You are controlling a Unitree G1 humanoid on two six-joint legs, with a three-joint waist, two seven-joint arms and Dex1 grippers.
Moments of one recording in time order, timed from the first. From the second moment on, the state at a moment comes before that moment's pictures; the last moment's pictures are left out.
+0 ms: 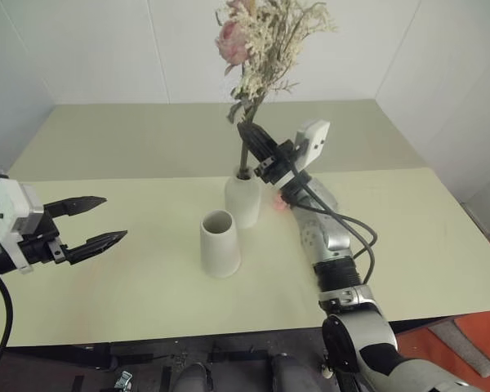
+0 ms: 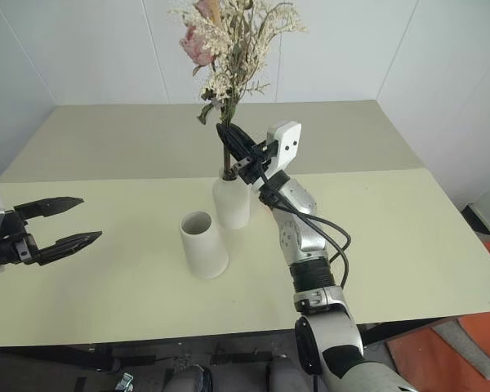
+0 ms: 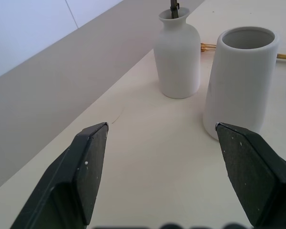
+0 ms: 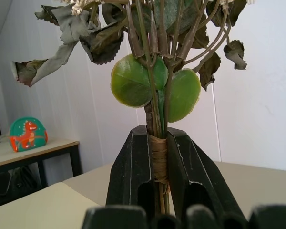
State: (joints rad) left arm 0.01 0.98 0.61 -0.26 -0.63 0.39 -1.11; right arm -0.84 0.01 -0.05 0.35 0.39 -0.08 0.61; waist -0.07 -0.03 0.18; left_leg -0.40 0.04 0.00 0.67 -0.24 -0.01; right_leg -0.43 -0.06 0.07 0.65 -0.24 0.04
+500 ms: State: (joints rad) left arm -0.01 0.98 0.60 -0.26 -0.63 0.39 -1.11; right arm -0.79 -0.02 -0.04 0.30 0.37 -0.03 0.61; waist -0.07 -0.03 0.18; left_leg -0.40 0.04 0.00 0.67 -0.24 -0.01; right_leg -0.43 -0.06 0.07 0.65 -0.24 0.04
